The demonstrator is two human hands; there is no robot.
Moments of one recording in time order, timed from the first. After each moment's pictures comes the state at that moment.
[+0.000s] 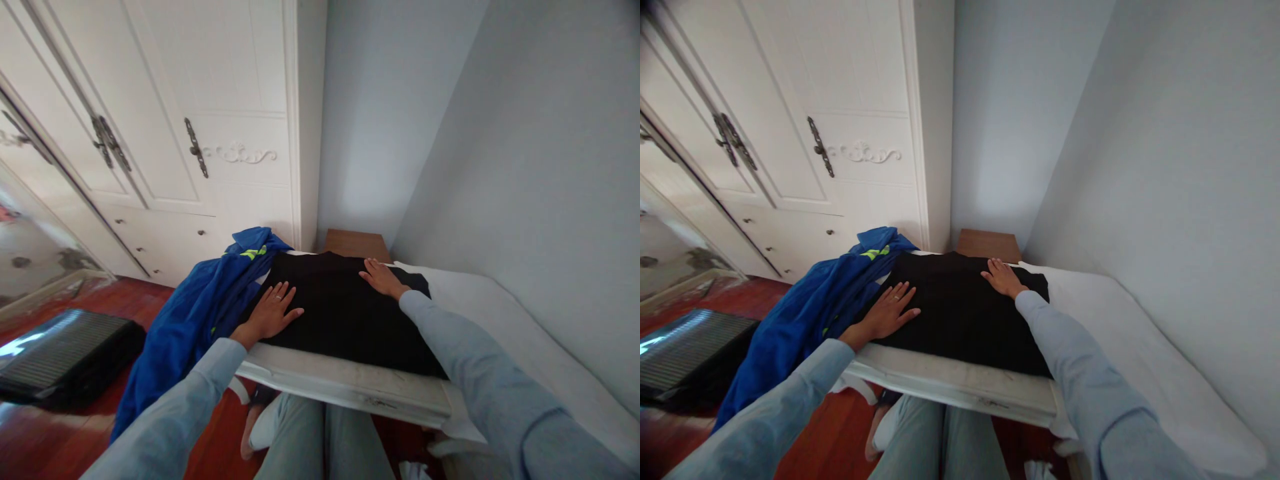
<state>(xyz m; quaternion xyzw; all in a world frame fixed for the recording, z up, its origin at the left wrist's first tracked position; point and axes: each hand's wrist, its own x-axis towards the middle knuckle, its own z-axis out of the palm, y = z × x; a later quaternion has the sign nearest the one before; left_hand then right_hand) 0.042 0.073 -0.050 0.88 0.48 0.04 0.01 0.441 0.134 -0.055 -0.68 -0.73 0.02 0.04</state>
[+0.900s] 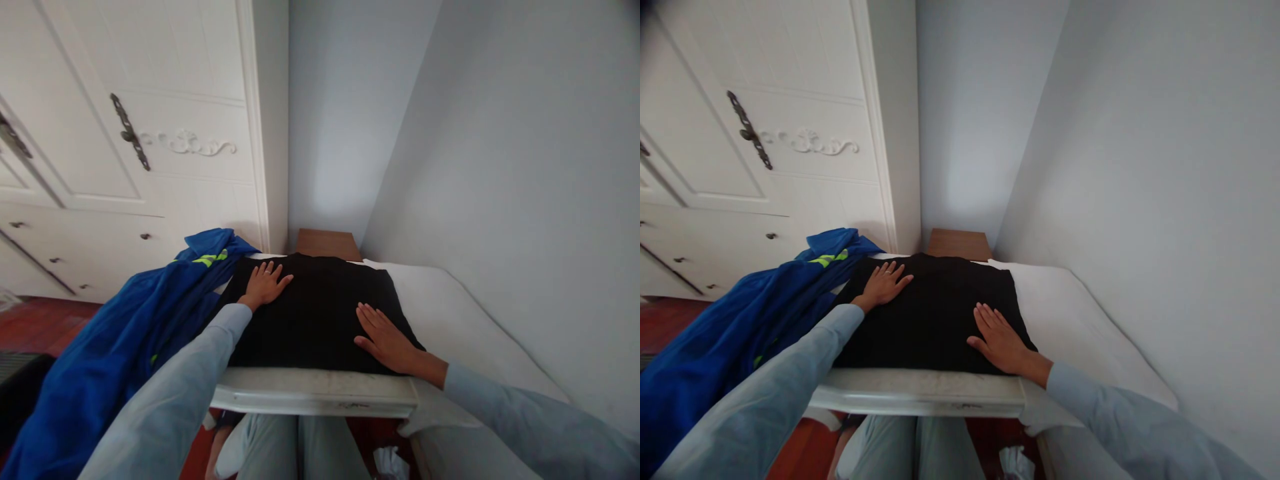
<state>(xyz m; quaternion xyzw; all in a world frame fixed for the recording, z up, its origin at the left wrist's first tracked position) 0.126 0.169 -0.041 0.84 0.53 0.06 0.03 0.439 -0.061 -0.057 -0.61 -0.79 0.05 0.04</state>
